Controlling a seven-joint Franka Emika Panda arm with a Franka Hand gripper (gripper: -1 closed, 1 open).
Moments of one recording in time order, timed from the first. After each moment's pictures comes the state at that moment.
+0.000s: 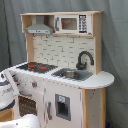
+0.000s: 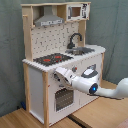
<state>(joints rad) -0.94 -1.48 1.57 -2.07 -0.32 3.10 0.46</state>
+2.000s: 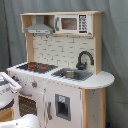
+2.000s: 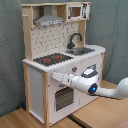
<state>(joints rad) -0.94 -1.48 1.56 -2.06 -0.32 3.06 -0.07</state>
